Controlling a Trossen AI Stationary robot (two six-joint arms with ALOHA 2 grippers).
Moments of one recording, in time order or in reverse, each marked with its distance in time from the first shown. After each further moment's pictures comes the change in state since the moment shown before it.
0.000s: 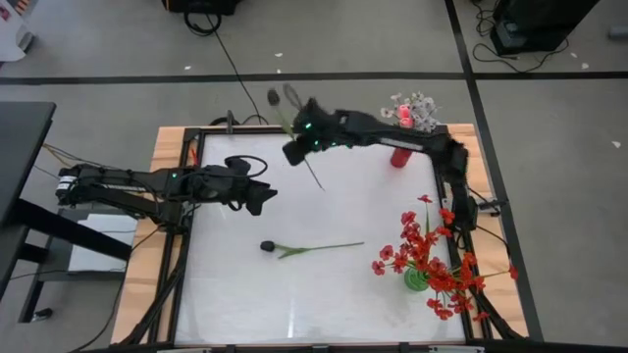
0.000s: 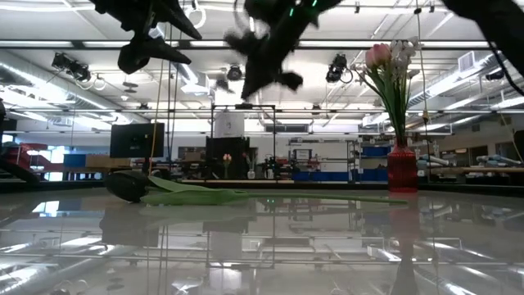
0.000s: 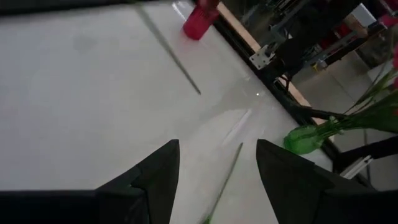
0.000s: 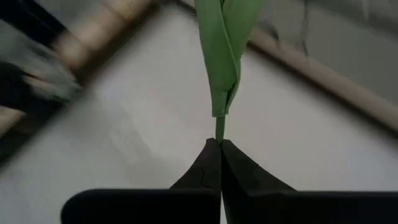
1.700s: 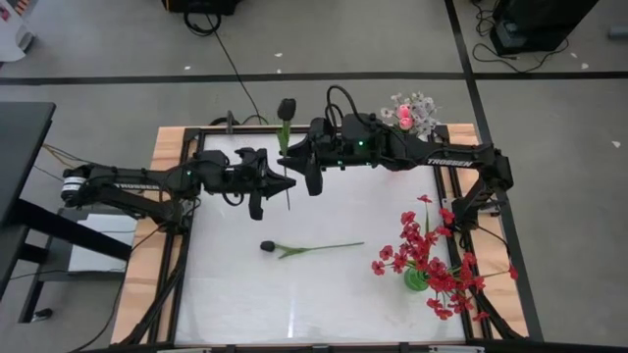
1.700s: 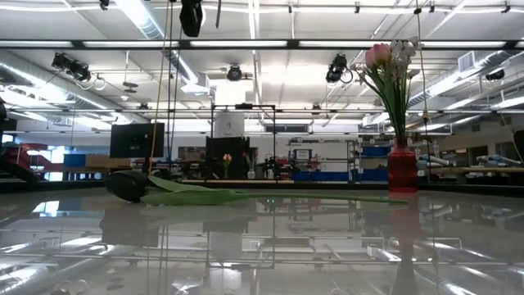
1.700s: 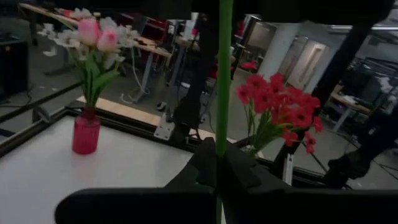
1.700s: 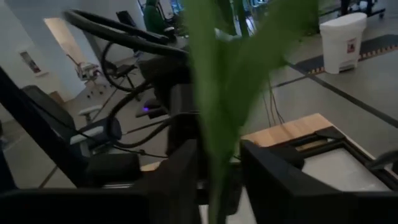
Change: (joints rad) left arm 0.083 0.109 0.000 0.605 0.326 0.528; right arm 0.226 -0.336 -0.225 0.582 -0.145 -0.224
